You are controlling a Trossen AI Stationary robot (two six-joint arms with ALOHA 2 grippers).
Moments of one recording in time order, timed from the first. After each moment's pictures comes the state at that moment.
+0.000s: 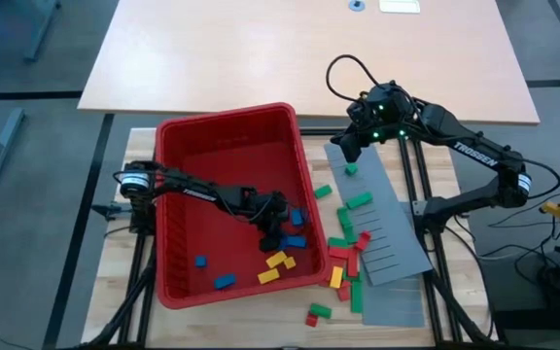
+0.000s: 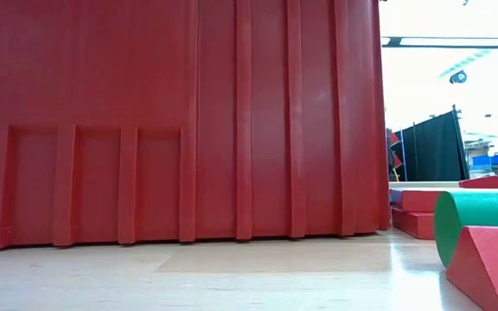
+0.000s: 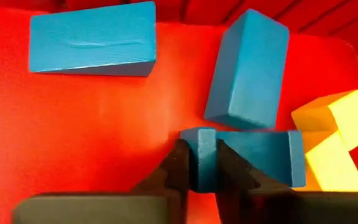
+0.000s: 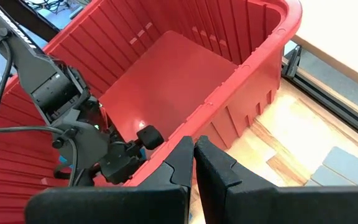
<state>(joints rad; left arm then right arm) 0.03 1.88 1.05 -0.17 0.23 -0.19 -0.50 1.27 1.45 -0.81 -0.26 0.31</state>
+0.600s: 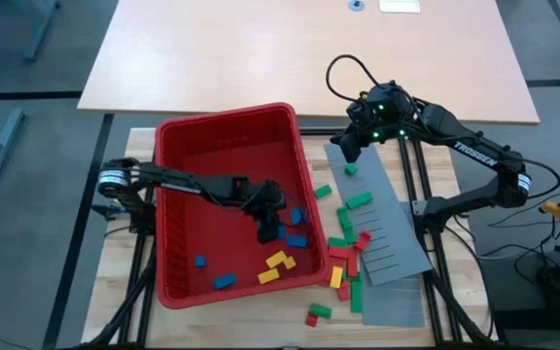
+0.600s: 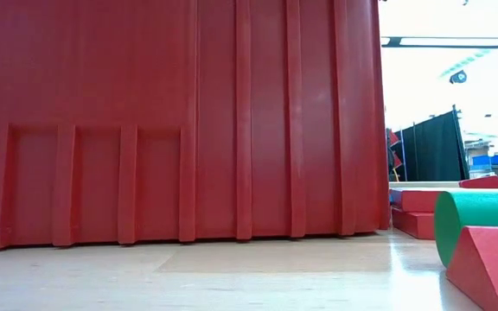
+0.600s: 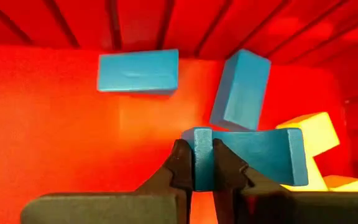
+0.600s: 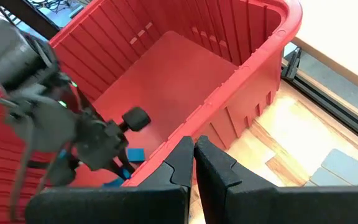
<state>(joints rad) 0.04 1.74 1.10 -0.34 0.14 -0.22 -0.50 1.27 1.45 -0.81 -0.26 0.31</state>
